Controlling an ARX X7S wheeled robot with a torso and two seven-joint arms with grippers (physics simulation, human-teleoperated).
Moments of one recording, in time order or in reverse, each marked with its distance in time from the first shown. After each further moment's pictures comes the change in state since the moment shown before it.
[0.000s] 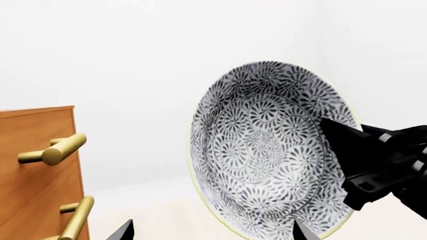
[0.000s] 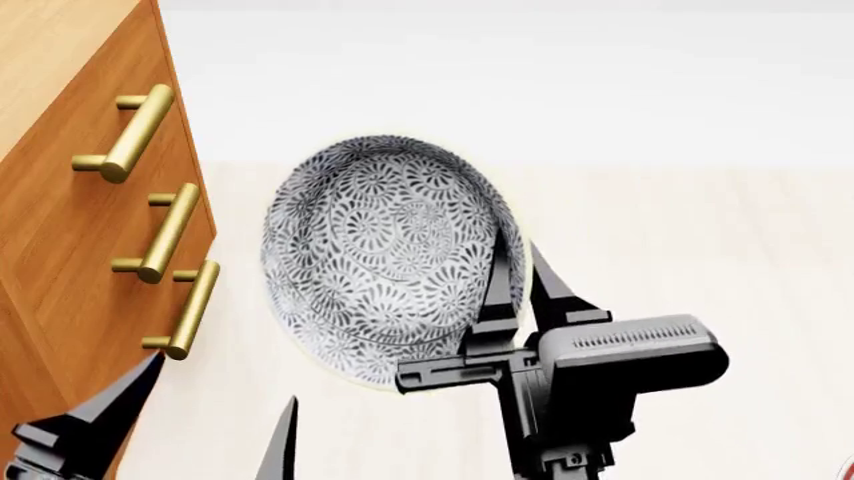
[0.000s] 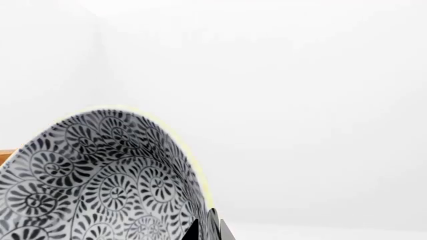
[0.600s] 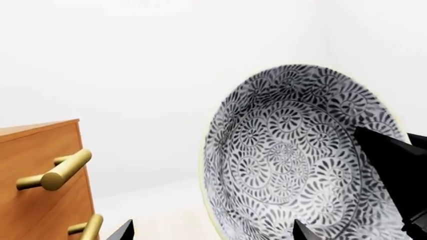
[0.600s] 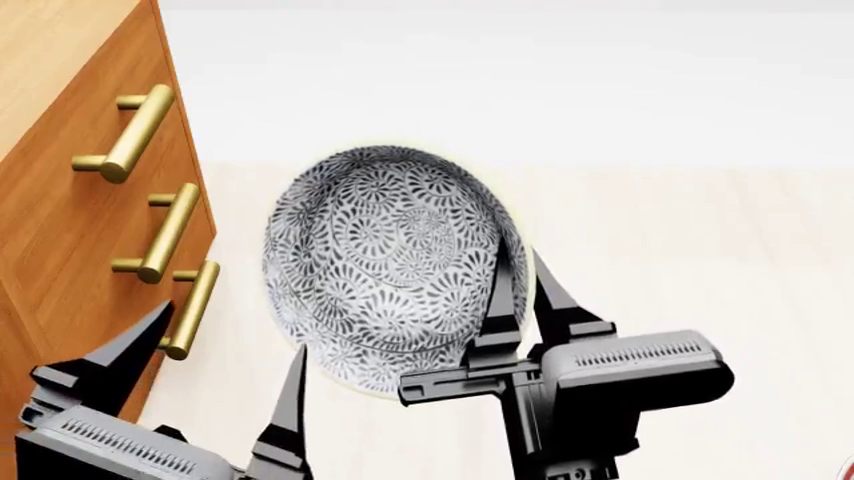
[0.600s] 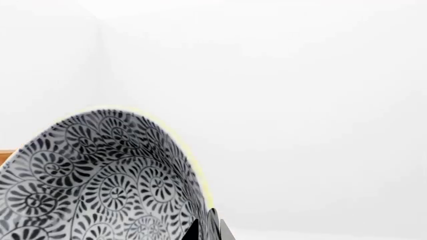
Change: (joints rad) left arm -0.142 0.035 0.010 -0.061 0.012 -0.098 -0.009; right arm -0.024 0.010 -0.001 -0.004 -0.023 -0.037 0.003
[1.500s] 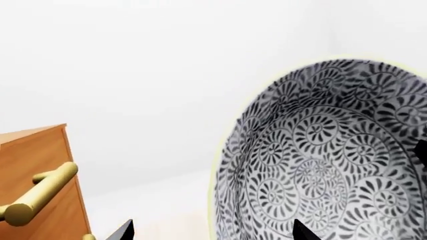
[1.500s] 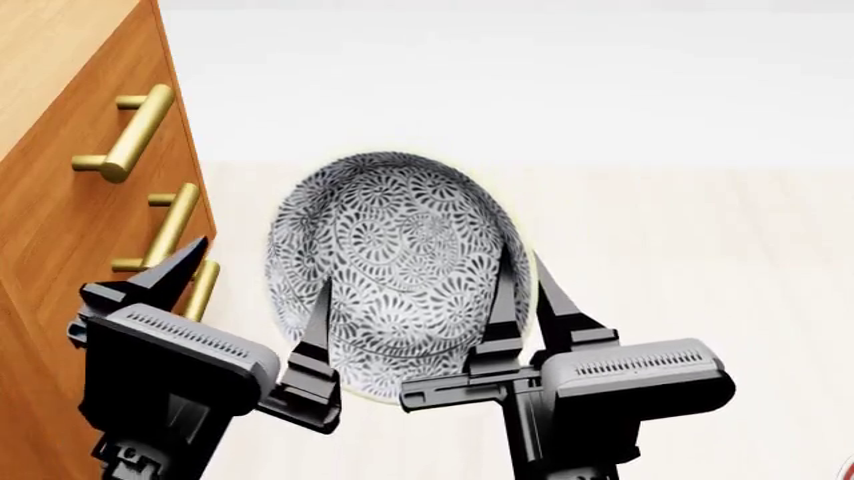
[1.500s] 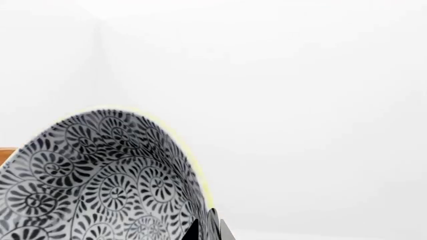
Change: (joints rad) left arm -0.222 0.075 0.014 -0.210 -0.024 -0.070 0.048; right arm -0.014 0.007 -0.003 -0.010 -0.018 -0.004 0.019
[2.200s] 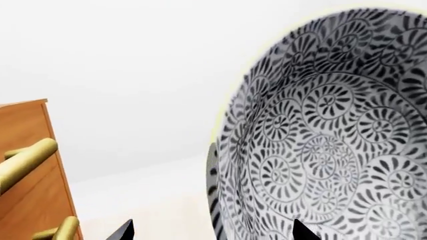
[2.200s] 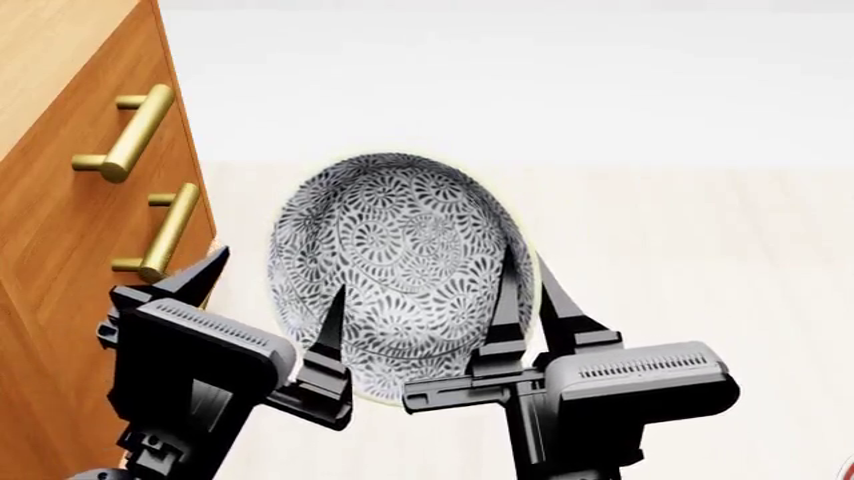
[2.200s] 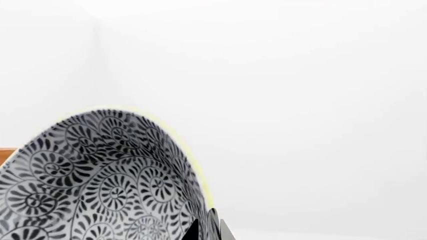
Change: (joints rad) left arm -0.037 0.032 0.010 -0.147 -0.026 0.048 0.041; right arm -0.006 0.006 0.001 -0.005 0.004 -0.004 0.003
